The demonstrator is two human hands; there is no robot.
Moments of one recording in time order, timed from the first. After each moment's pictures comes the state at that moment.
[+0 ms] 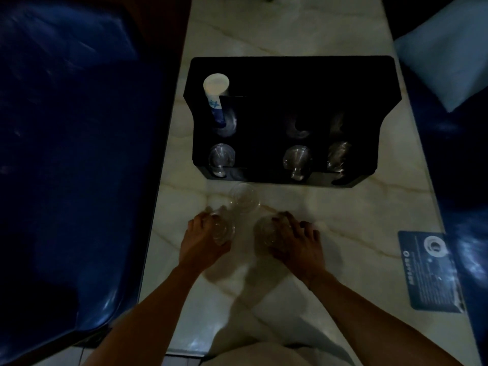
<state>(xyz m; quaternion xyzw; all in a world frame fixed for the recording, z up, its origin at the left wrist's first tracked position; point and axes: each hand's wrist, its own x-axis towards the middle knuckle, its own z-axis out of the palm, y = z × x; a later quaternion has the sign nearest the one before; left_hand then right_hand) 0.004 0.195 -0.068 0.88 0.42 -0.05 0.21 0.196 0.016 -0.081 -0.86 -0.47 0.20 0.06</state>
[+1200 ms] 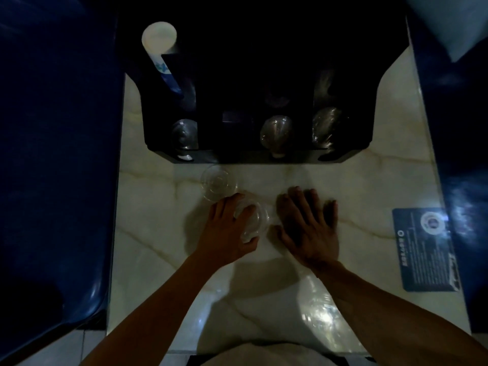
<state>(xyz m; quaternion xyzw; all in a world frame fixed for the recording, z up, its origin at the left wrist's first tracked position) 0.087 0.146 -0.095 0.97 0.20 0.01 0.11 0.242 -0.027 -0.125 -0.88 -0.45 0.16 0.03</state>
